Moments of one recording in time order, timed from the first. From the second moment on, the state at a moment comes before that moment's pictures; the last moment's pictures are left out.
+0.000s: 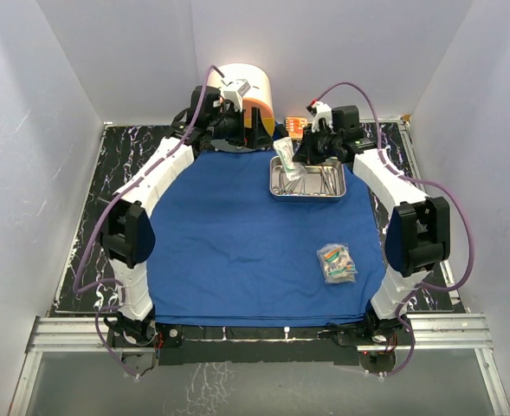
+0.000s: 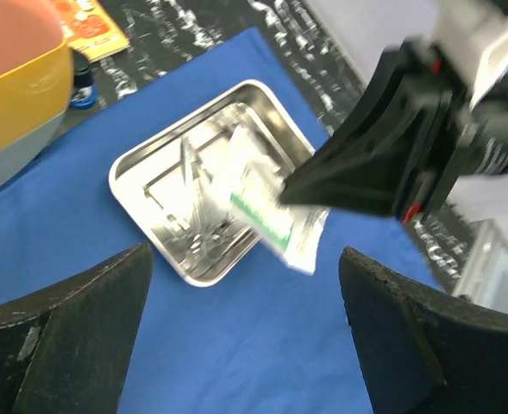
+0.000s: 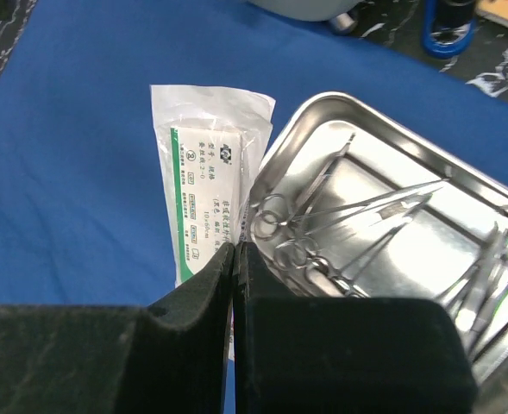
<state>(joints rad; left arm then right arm) -0.43 1.92 1.83 -0.40 0.51 -0.23 0.19 1.77 1.50 -0.36 -0.52 0.05</state>
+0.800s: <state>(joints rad) -0.43 2.11 1.81 -0.07 0.78 -0.63 0.24 1.74 1.46 -0.32 -0.56 0.11</state>
